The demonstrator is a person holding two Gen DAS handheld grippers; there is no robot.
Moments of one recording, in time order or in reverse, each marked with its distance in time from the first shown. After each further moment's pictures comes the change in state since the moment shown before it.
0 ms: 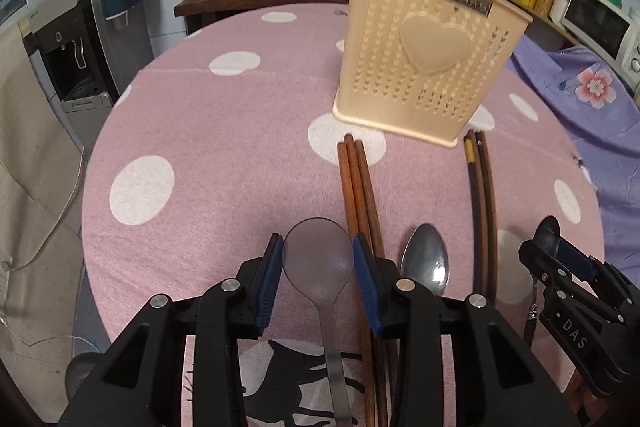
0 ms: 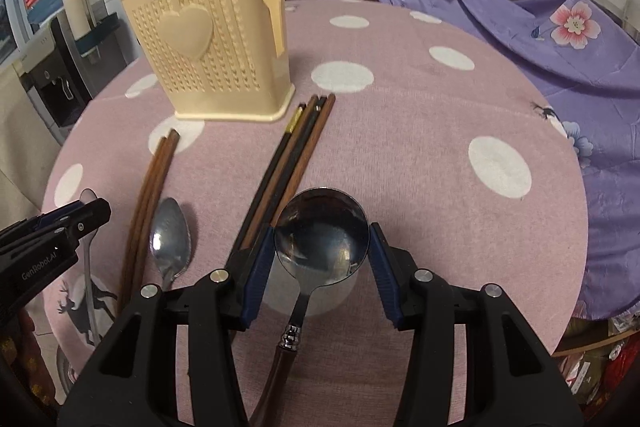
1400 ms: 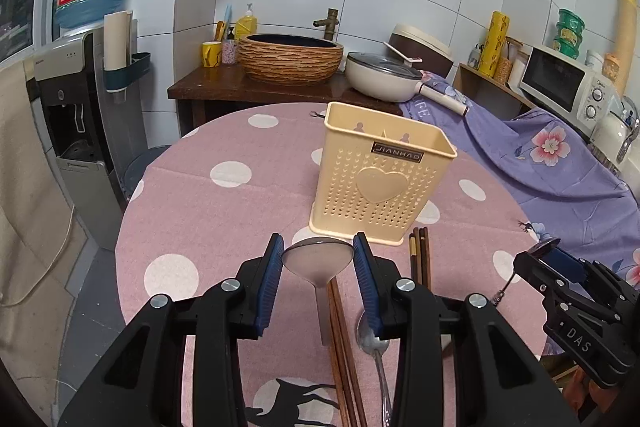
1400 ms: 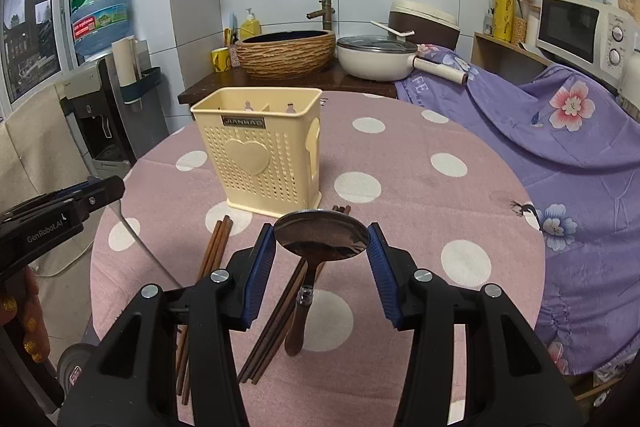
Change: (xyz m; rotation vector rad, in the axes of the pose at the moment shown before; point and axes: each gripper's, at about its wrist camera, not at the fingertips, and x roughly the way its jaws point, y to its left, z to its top) left arm -0.090 0.002 0.036 0.009 -0.269 -0.111; right arm -0.099 0.005 0.039 -0.088 -0.238 0.071
